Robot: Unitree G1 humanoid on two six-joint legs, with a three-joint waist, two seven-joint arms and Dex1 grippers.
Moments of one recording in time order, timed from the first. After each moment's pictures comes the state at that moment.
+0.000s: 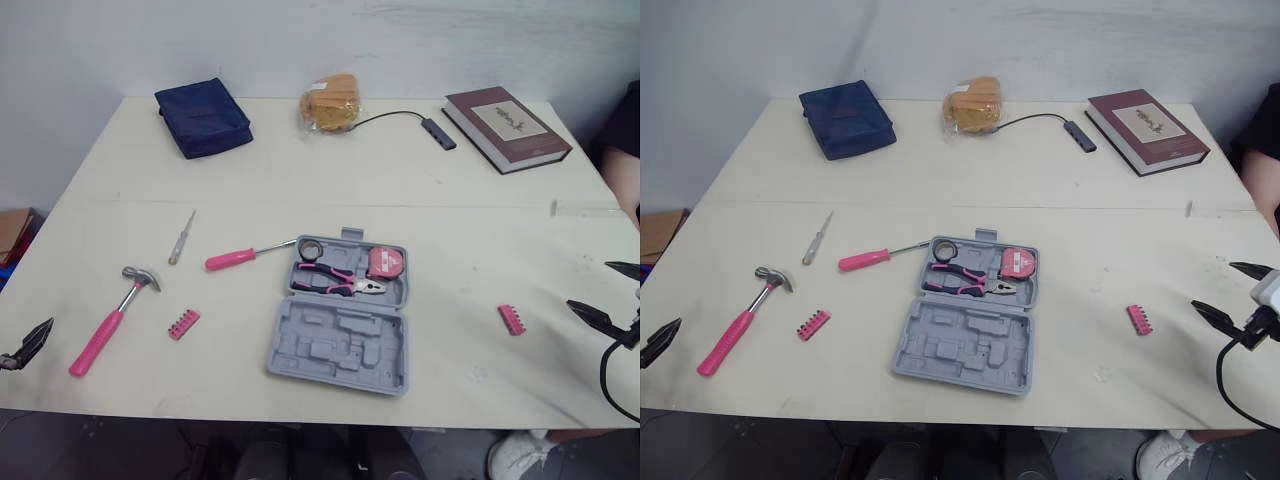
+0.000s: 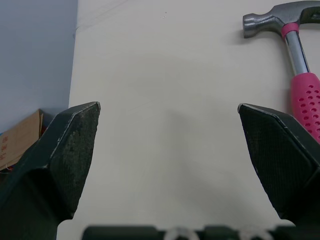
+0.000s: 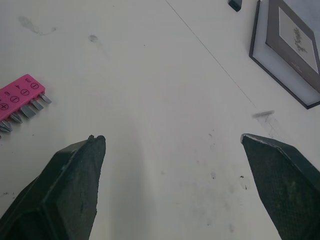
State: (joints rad) left arm 0.22 0.86 0.75 0.45 -0.34 -0.20 -0.74; right arm -0.10 -1.03 -0.44 0.71 0.26 -0.50 1.10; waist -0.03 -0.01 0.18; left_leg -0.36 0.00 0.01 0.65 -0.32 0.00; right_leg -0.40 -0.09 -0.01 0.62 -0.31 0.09
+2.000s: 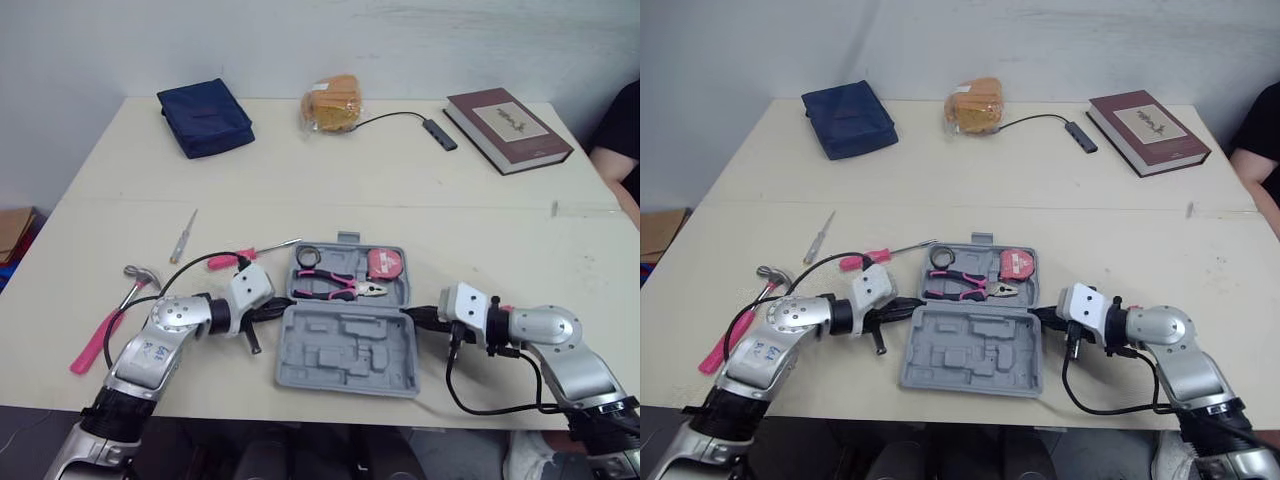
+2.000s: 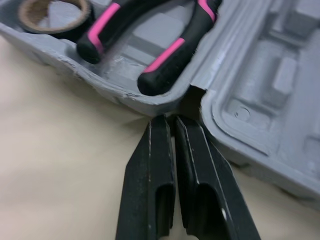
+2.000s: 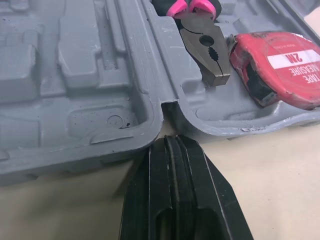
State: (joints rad) left arm -0.25 0.62 -0.17 -0.18 -0.18 0.44 -0.83; right arm -0.18 -0.74 0.08 0.01 0.16 -0.02 1.09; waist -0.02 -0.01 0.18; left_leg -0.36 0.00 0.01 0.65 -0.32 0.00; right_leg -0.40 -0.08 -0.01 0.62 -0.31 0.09
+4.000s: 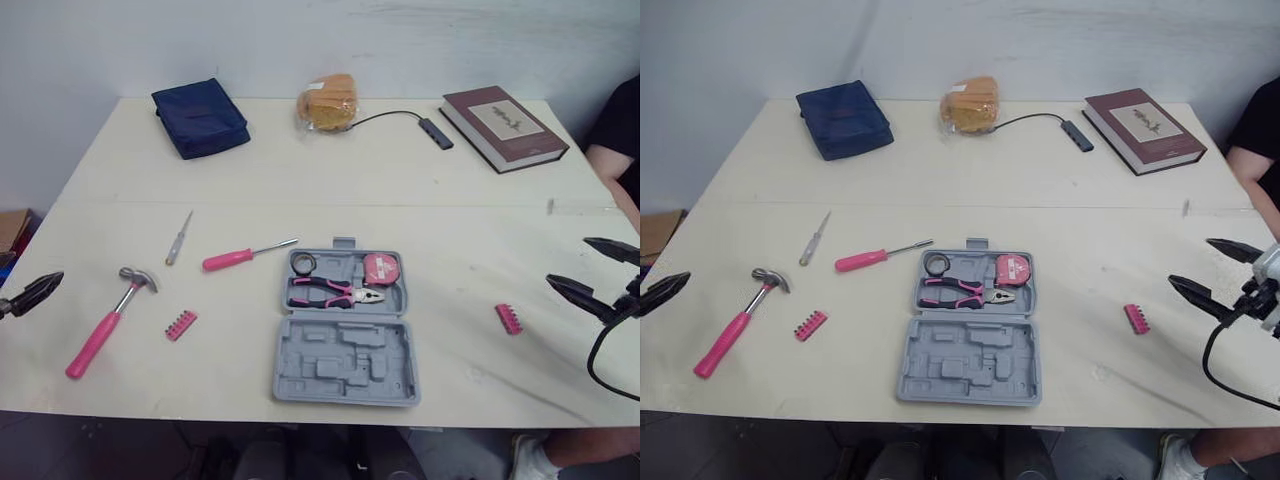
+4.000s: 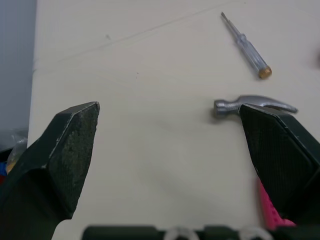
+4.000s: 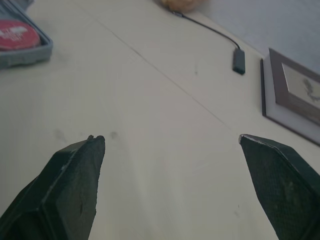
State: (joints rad) left arm -0.12 1.03 0.64 0.55 -0.40 0.14 -0.92; right arm -0.19 -0.93 -0.48 0.51 0.44 -0.26 1.23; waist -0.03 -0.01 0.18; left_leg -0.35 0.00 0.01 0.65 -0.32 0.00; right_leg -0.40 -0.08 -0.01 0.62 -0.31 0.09
